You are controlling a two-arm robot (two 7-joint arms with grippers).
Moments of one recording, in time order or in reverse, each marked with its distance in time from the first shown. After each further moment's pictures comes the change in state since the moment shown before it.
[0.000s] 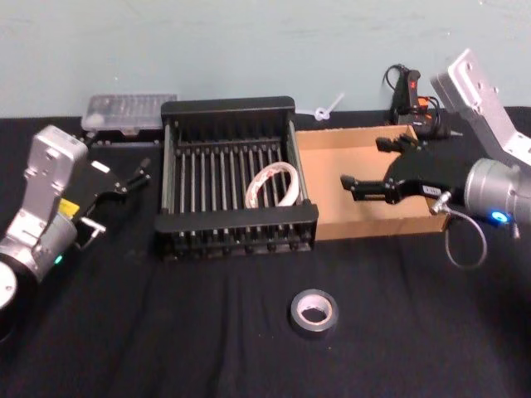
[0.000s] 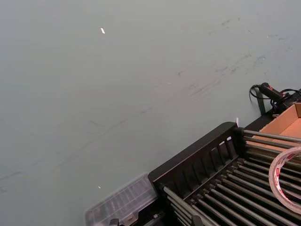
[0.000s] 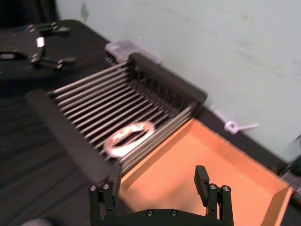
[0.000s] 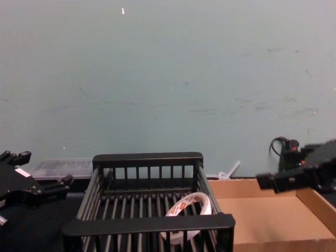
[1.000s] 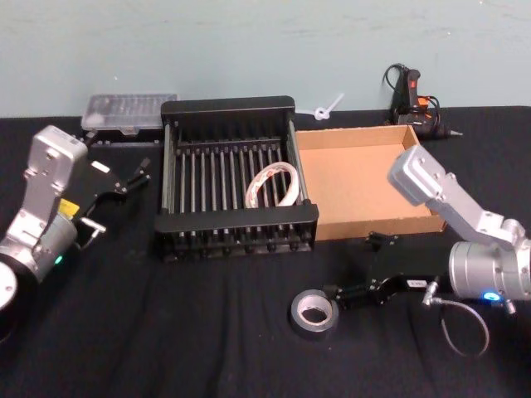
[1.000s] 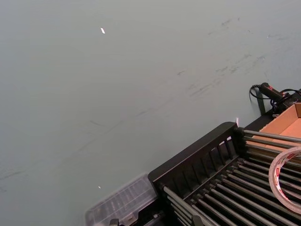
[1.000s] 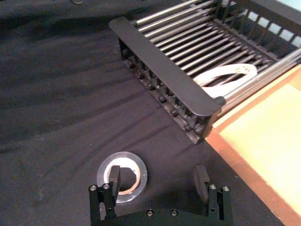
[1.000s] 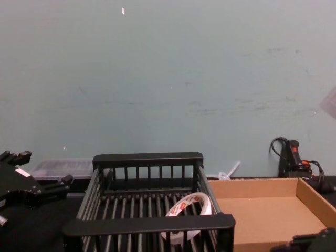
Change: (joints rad) left arm 0.000 0.000 0.000 0.000 0.000 0.000 0.000; right arm -0.062 0.118 -0.155 -0.085 0.049 0.073 0.087
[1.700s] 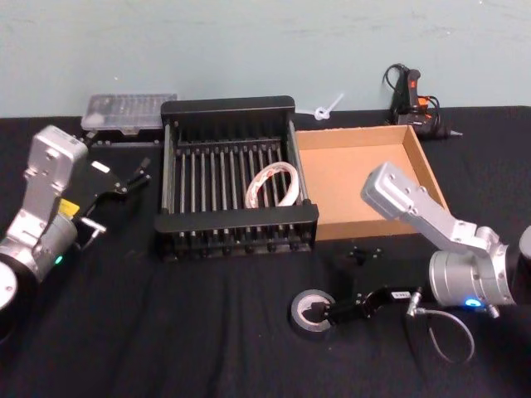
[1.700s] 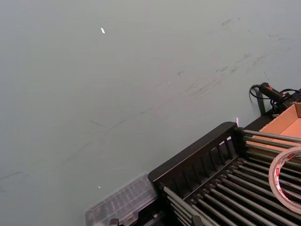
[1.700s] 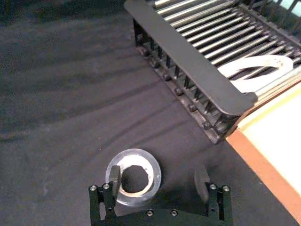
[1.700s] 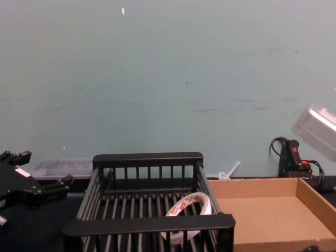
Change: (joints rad) left arm 0.000 0.000 0.000 0.000 0.000 0.000 0.000; right arm 0.062 -0.021 -0.093 0.047 -0.034 0.008 0.026
